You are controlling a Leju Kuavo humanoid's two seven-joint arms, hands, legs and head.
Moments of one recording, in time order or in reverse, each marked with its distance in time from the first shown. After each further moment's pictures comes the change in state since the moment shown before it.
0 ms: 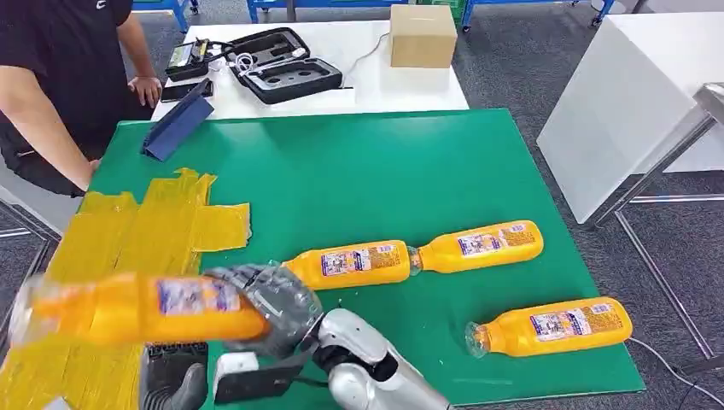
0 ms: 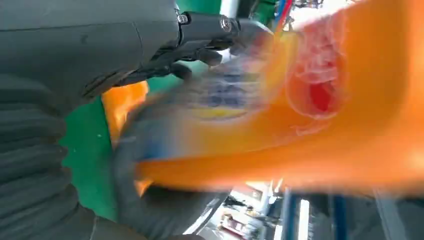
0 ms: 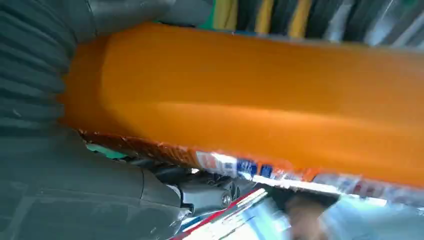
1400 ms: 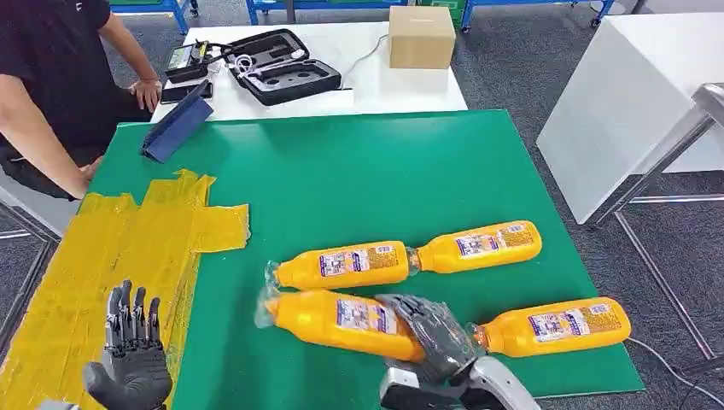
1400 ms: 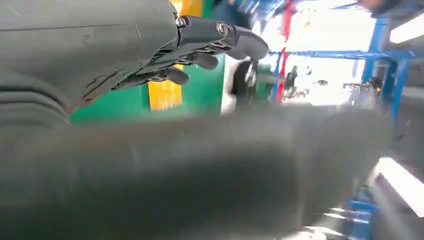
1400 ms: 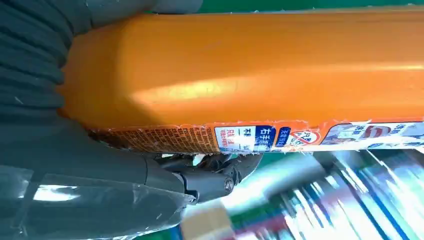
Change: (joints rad) left arm -0.070 -0.084 0.238 0.080 -0.103 0.099 -0.089; right arm 0.358 -0.399 -0.379 -0.388 -0.016 -0.104 0.030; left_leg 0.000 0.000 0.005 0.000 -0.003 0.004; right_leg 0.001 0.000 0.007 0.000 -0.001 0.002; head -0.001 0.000
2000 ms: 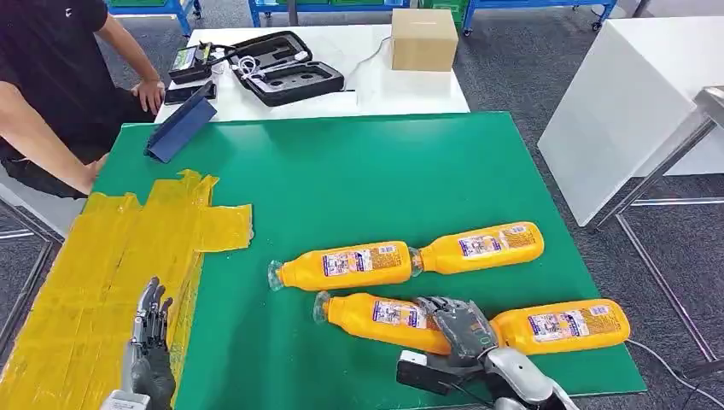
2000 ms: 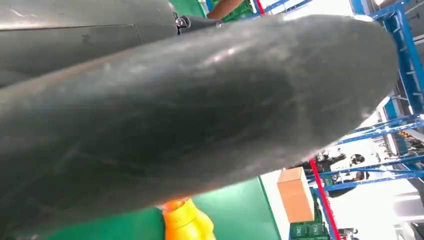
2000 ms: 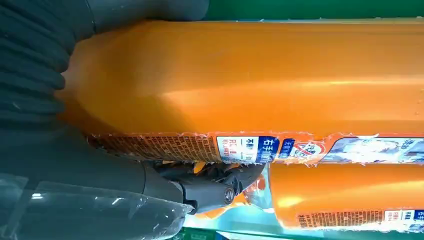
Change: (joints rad) left arm 0.000 0.002 0.003 0.008 -0.504 0.214 -0.130; right arm -0.018 -0.175 0.002 0.125 0.195 0.193 0.271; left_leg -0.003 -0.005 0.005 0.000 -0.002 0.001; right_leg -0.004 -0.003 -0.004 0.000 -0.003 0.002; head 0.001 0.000
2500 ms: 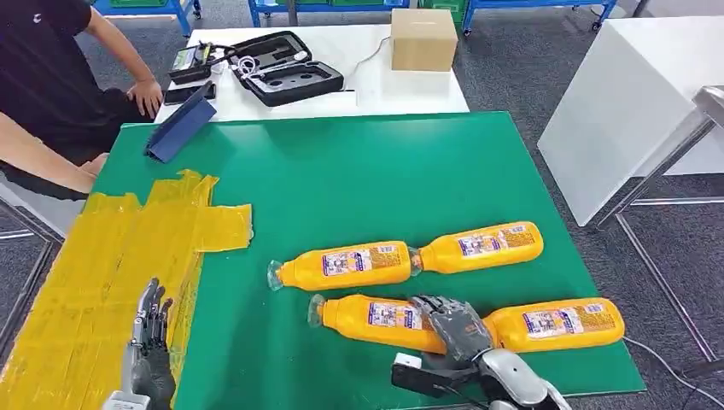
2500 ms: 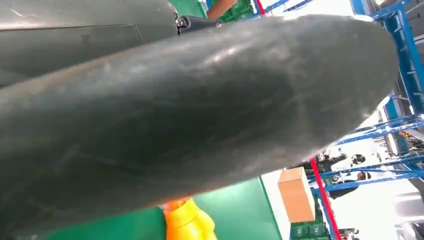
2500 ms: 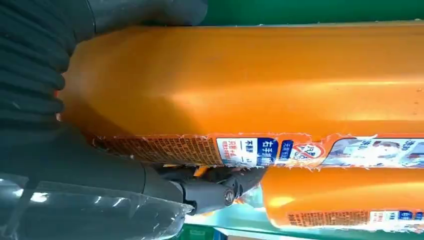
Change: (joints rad) left arm 0.004 0.000 0.000 -0.001 -0.001 0.001 0.000; right arm 0.004 0.018 0.000 0.000 0.012 -0.004 0.003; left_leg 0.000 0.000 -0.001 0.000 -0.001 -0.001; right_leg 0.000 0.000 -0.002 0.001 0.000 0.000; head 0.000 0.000
